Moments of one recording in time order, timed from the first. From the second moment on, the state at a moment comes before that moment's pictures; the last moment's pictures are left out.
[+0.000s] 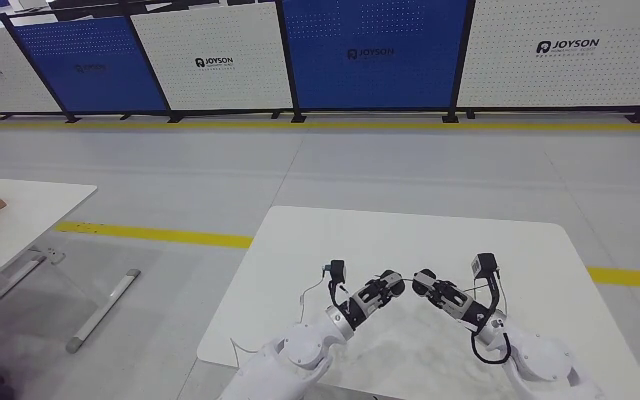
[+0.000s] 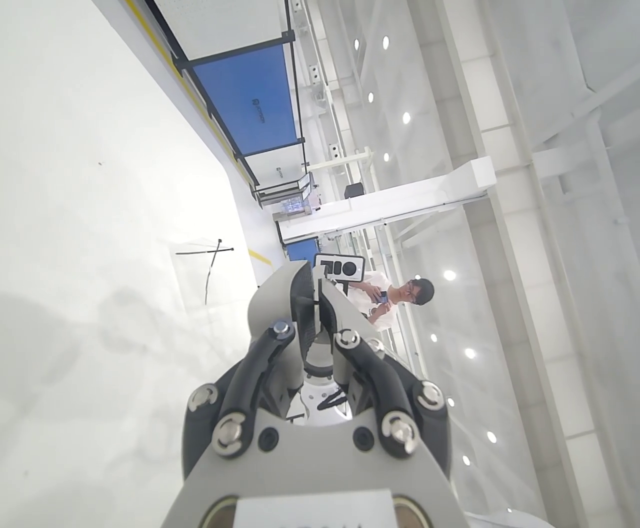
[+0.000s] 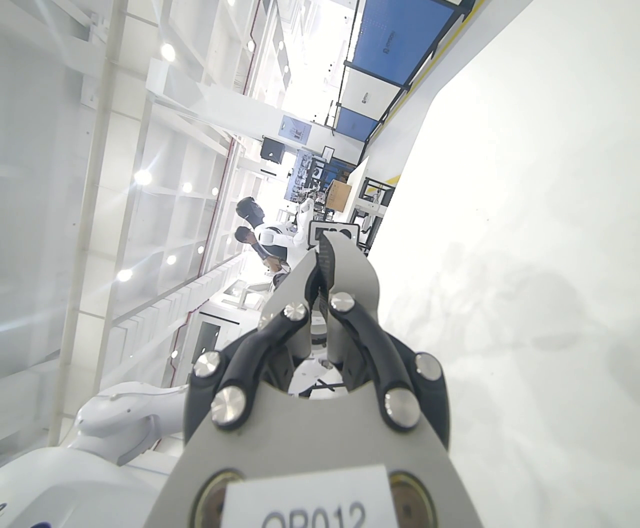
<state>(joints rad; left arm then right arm) 1.30 -1.29 -0.92 -1.41 -0.32 -0.34 -0.19 -1.23 -1.12 1.09 -1.40 0.35 -0.29 0.66</state>
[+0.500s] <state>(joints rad) 1.31 -1.29 -0.93 -1.42 -0.30 -0.34 -0.19 -1.24 -1.12 1.09 -1.41 0.34 -0.29 0.64</state>
